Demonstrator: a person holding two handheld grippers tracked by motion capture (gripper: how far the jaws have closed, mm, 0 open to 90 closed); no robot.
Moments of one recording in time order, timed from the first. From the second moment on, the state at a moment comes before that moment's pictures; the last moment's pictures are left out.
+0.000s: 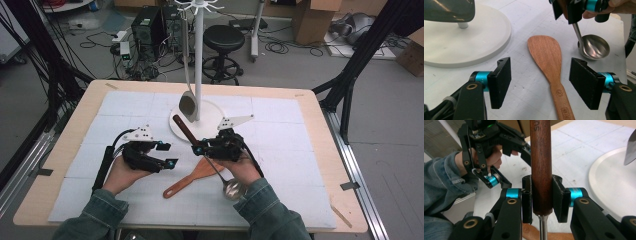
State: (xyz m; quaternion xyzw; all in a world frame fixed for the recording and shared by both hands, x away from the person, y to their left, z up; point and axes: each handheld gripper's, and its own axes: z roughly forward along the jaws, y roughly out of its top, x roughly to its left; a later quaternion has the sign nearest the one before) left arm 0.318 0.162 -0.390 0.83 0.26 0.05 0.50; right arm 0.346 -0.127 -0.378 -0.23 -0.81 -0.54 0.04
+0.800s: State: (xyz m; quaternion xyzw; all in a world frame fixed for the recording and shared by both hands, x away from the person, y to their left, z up) left arm 0.316 0.161 -0.389 0.83 0.25 0.05 0.50; right arm 0.350 -0.130 -0.349 -0.24 -0.78 -0.58 0.02
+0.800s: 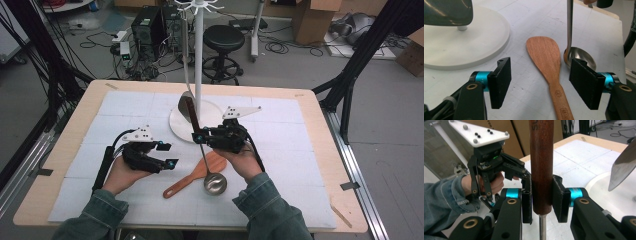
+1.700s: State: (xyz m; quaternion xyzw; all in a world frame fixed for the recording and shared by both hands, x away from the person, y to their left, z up) left arm 0.313 0.146 -0.389 0.83 0.23 0.05 0.51; right arm 0.348 -0.113 -0.337 -0.22 -0.77 -0.59 0.03
